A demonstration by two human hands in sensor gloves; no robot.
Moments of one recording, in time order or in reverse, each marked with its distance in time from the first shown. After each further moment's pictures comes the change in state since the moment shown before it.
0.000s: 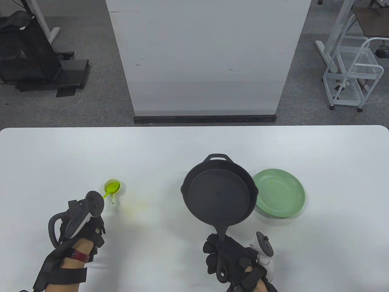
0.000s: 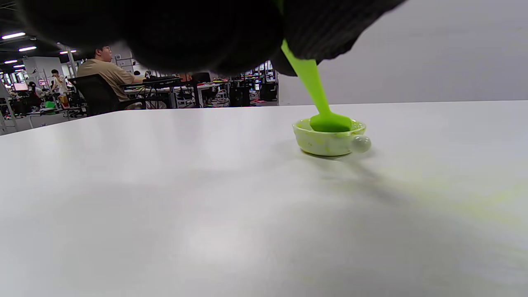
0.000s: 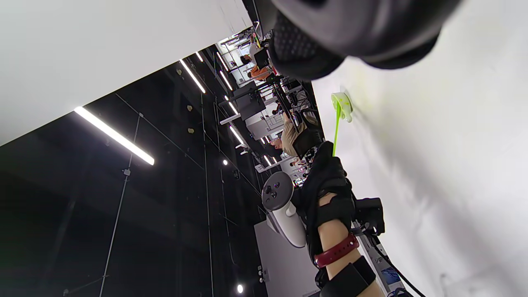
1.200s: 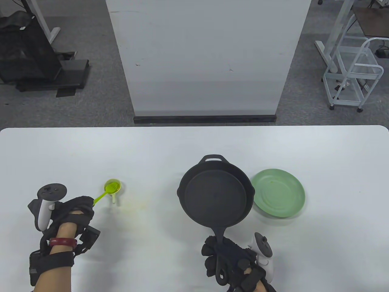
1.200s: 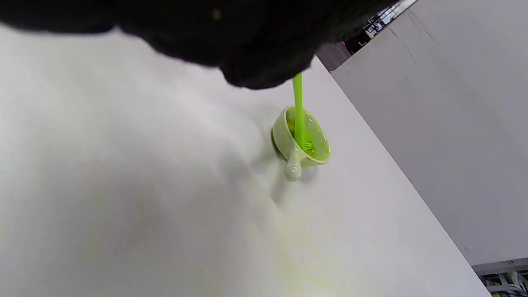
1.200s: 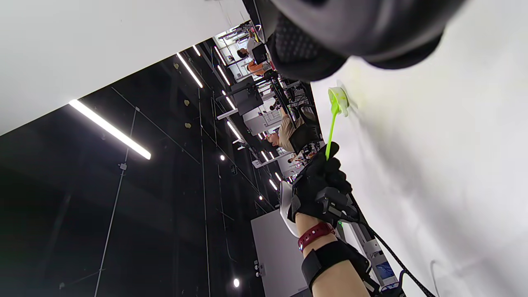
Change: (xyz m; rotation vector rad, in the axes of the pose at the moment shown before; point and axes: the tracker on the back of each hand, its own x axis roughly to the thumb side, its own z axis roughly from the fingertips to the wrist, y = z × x) left_hand -0.062 -0.019 -0.039 -0.429 0.228 0.849; right_hand -0.001 0.005 0.001 0.016 0.008 0.012
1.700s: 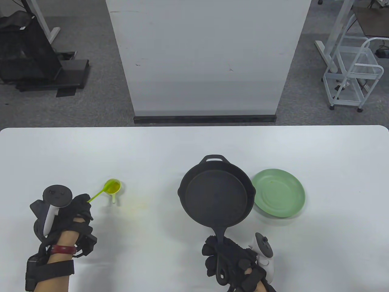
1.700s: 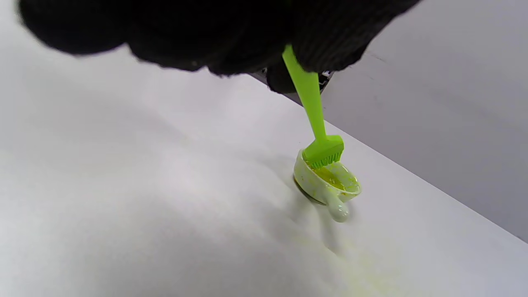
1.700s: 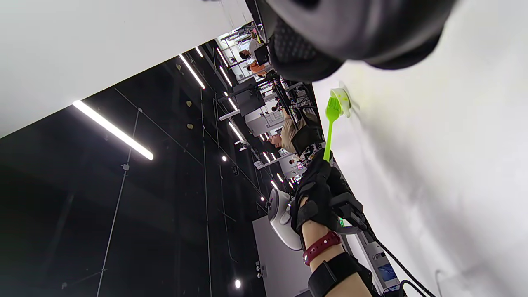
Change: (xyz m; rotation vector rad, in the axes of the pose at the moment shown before) left_hand 0.015 0.002 0.031 0.284 -0.127 -0.345; right_hand 0.000 0.001 0.000 -0.005 -0.007 0.001
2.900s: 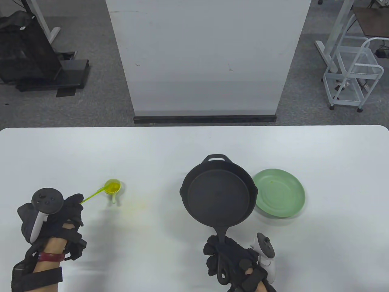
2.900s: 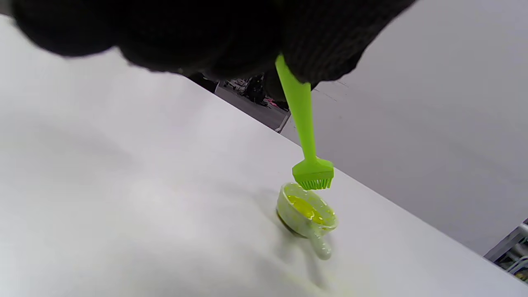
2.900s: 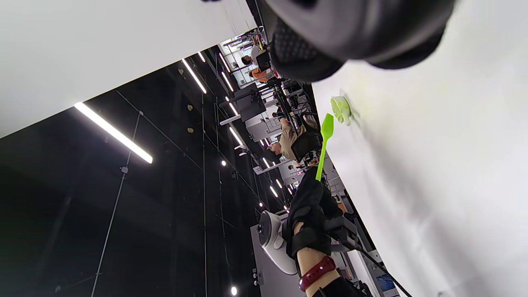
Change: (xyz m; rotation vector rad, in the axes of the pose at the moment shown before) left_hand -0.015 0.026 0.006 0.038 -0.097 0.094; right_hand 0.004 -0.002 0.003 -0.026 -0.009 0.019
